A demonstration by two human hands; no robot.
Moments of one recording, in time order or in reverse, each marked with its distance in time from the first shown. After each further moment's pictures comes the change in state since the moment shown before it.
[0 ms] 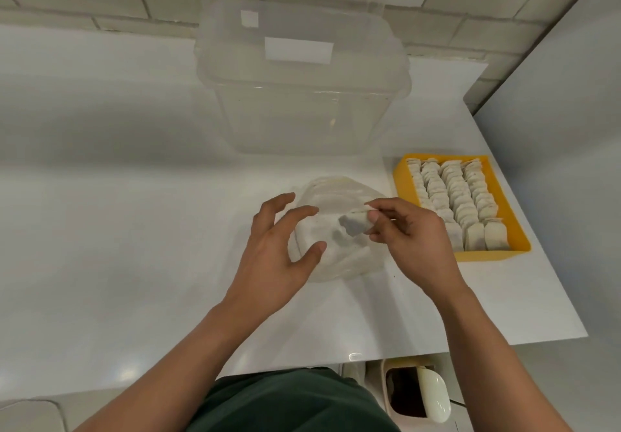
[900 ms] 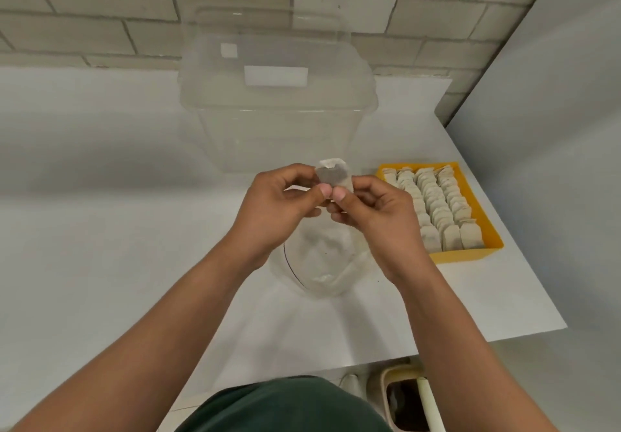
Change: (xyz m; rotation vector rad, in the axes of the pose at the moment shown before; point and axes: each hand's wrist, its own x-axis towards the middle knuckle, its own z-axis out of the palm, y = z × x) left_hand 0.058 0.072 -0.023 -0.569 -0.145 -0.090; right_hand 0.002 -0.042 0.006 0.498 -0.011 -0.053
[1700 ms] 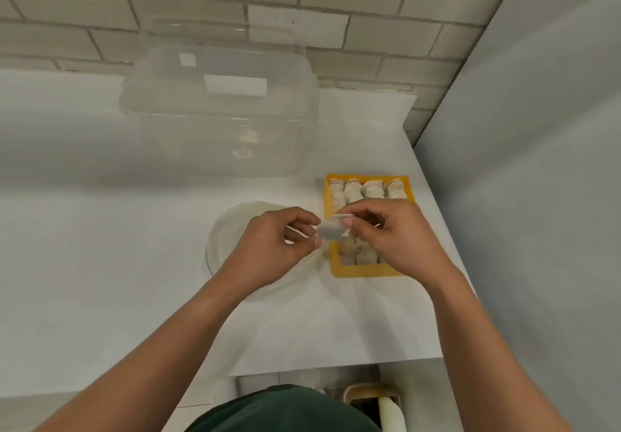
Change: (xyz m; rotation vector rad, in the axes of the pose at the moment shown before) left_hand -0.003 -0.025 0.116 0.427 0.006 -0.038; right_hand 0.019 -0.013 -0.161 -0.671 -0.229 -0.157
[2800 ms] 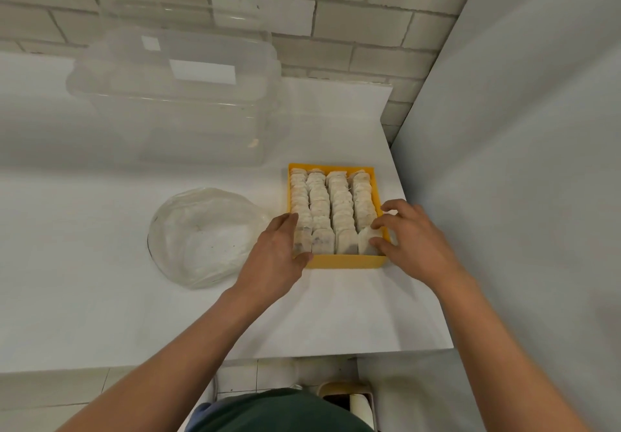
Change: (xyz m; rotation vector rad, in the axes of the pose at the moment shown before) left_hand 0.006 0.008 0.107 0.398 0.042 -0.038; right_hand -0.016 0.134 -0.072 -0.720 -0.082 0.029
